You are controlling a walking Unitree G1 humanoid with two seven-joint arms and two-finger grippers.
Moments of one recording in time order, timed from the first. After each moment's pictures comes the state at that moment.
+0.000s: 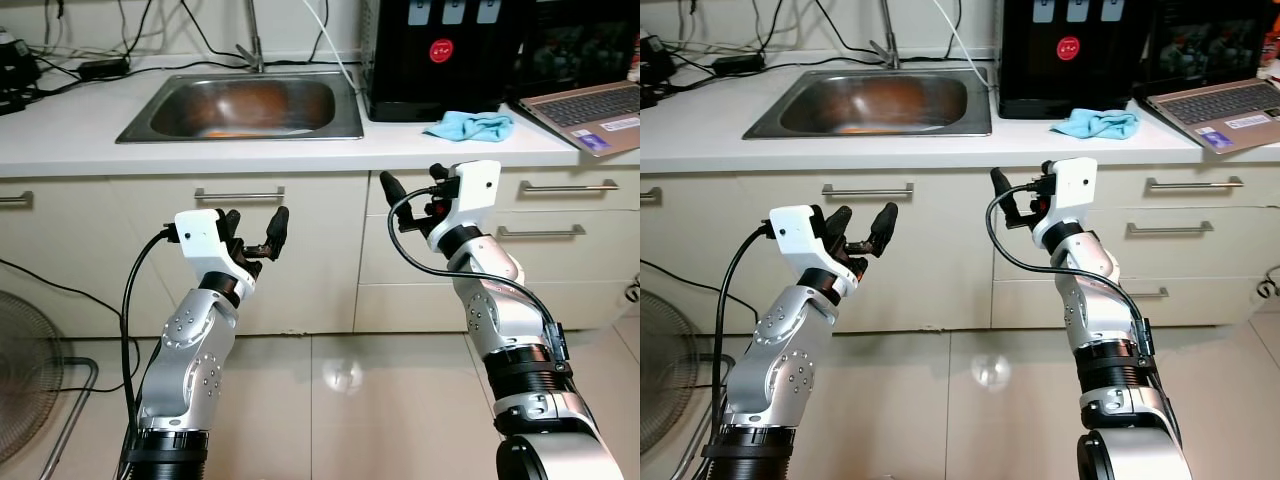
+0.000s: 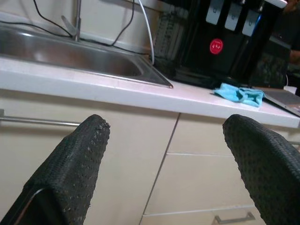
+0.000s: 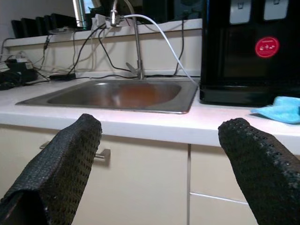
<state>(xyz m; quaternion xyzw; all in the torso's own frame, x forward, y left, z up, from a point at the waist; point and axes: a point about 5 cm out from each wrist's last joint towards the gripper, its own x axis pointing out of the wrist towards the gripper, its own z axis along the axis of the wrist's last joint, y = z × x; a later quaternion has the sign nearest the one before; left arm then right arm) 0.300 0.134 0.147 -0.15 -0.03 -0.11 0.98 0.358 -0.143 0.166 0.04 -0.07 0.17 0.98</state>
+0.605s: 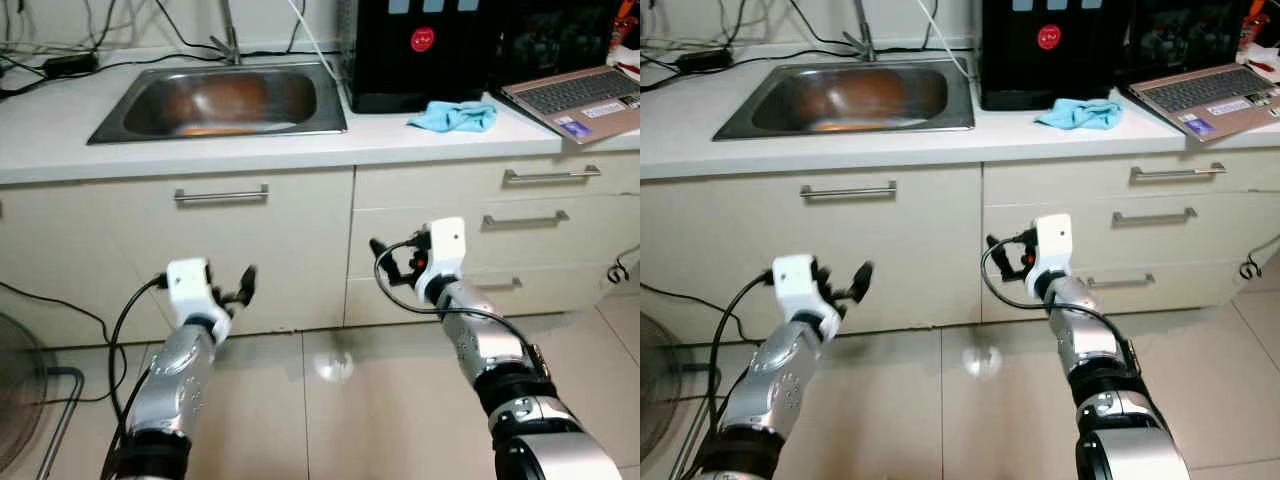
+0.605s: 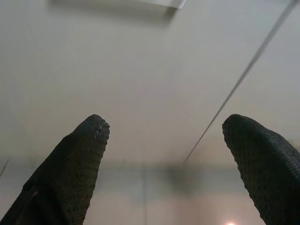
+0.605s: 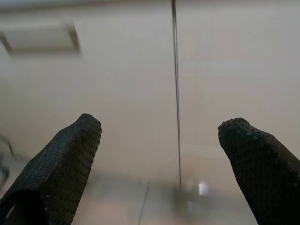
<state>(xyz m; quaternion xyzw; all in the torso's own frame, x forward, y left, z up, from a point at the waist) 0.286 0.194 0.027 -0.11 0.18 0.02 0.98 0.339 -0.148 0.060 0.04 0.14 0.16 0.98</state>
